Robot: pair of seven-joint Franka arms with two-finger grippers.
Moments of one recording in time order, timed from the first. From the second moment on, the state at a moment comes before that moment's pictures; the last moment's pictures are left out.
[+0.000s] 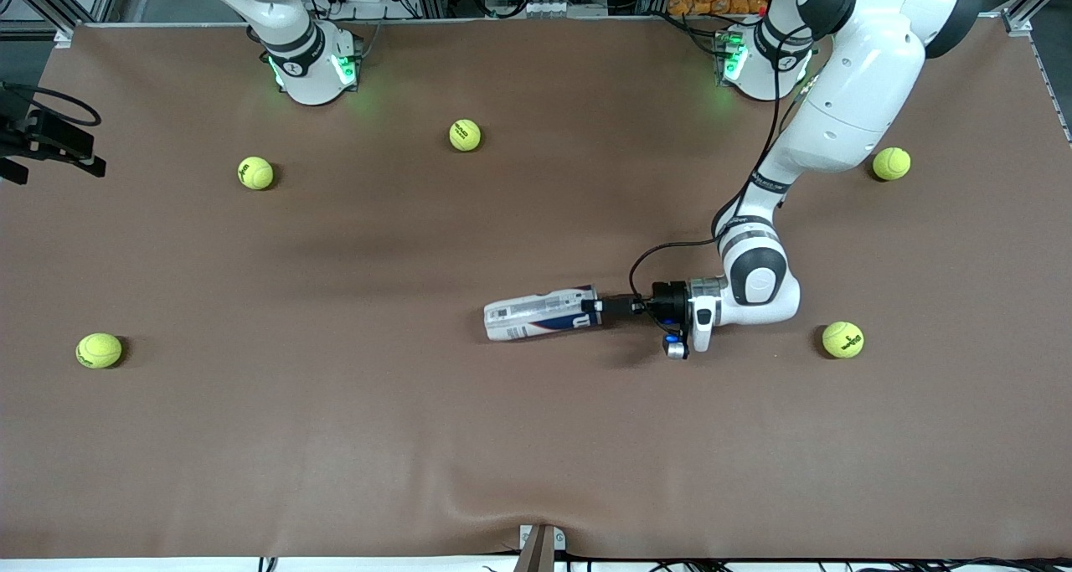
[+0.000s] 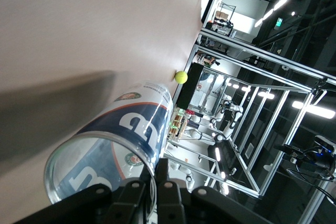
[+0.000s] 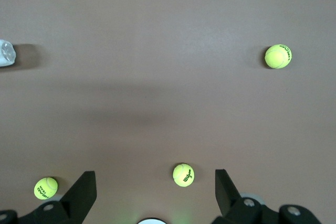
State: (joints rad) left arm -0.18 0.82 -0.17 -1.70 -1.66 1.96 0.61; right arm -0.03 0.03 -0.04 -1.43 0.02 1.40 -0.14
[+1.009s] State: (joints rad) left arm -0.28 0.65 -0.17 -1.41 -0.98 2.02 -0.33; right arm -0.04 0.04 -0.04 -1.43 0.02 1.41 0.00
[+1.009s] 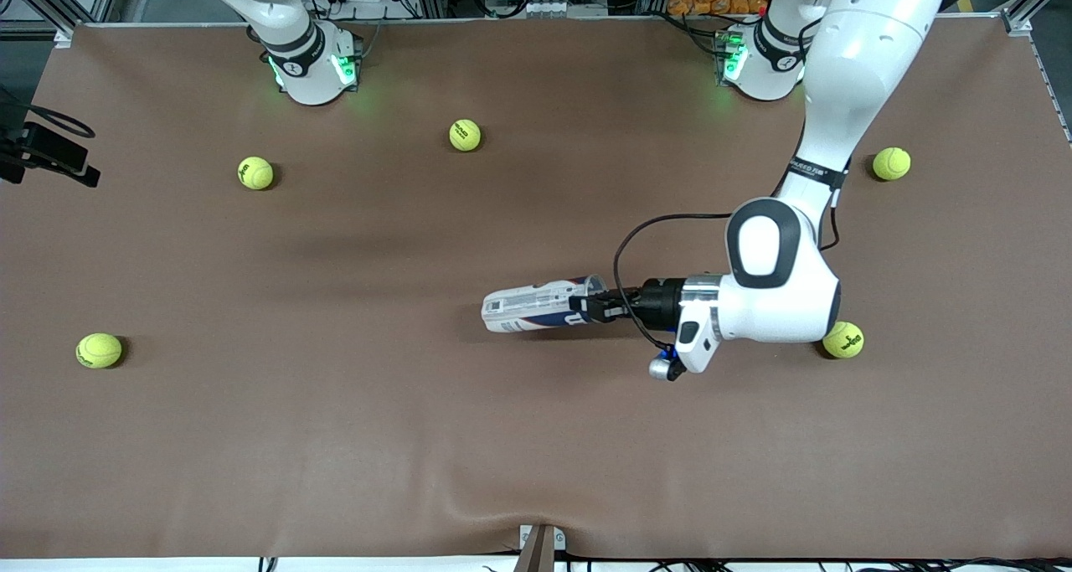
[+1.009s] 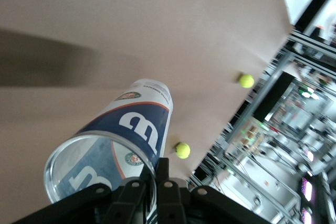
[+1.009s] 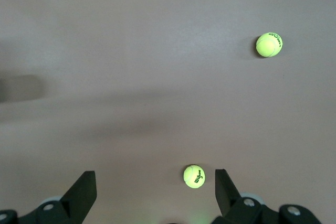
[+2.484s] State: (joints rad) left arm -0.75 0.66 0.00 -1.29 -0.21 1.98 -1.19; right arm 0.04 0.04 -0.04 -1.43 -0.04 1.41 0.01
